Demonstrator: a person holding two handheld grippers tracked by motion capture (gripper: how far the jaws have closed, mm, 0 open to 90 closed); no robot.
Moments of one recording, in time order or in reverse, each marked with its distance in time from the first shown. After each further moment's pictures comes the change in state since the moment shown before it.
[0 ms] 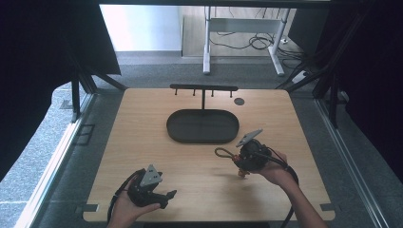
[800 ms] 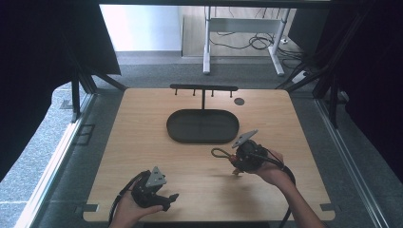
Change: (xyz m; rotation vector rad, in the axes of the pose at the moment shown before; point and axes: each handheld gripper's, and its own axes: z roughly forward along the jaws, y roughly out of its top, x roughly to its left) left arm -0.004 -0.001 0.011 0.055 -0.028 0.026; right arm 0.009 0.007 0.001 0.001 -0.010 -0.032
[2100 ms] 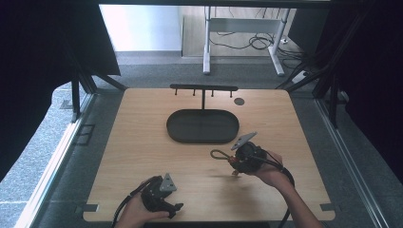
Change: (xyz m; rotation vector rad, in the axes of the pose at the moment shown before) left arm -0.014 -0.001 0.028 0.135 -0.060 0.074; right arm 0.003 -0.003 0.004 -0.004 0.003 -0.015
